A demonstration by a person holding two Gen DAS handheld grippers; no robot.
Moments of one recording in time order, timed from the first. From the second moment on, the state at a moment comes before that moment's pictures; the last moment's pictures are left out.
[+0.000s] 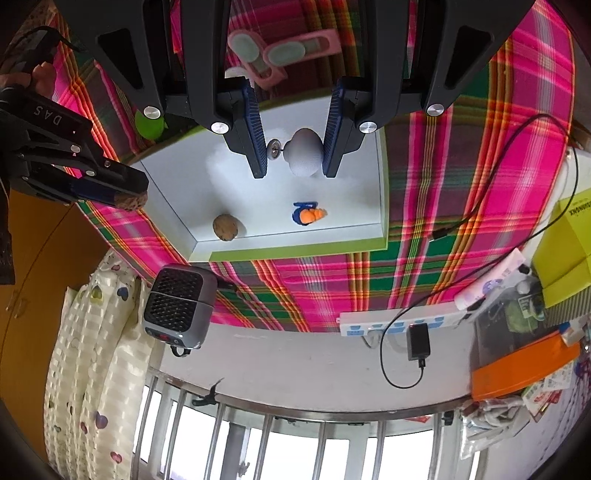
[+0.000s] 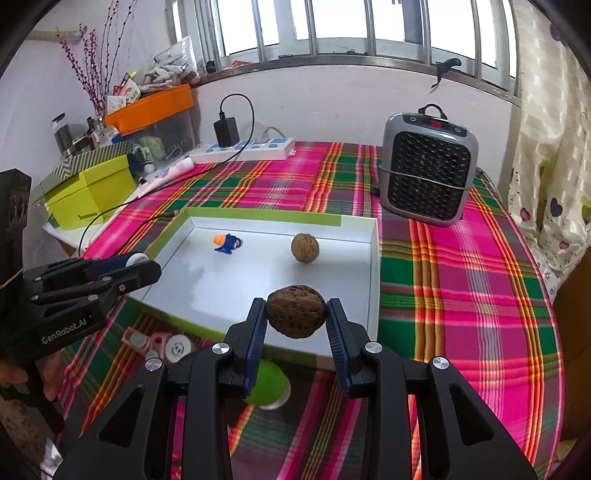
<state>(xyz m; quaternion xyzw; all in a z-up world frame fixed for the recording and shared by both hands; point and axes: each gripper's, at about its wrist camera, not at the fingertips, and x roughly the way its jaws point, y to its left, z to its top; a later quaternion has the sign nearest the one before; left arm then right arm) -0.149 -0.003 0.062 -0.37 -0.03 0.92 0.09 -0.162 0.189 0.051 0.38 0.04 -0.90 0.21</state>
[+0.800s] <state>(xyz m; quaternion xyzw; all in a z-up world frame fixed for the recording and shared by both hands) -0.212 -0.008 0.045 -0.40 -0.02 0.91 0.07 -0.232 0.180 0.035 0.40 0.07 -0.89 0.19</state>
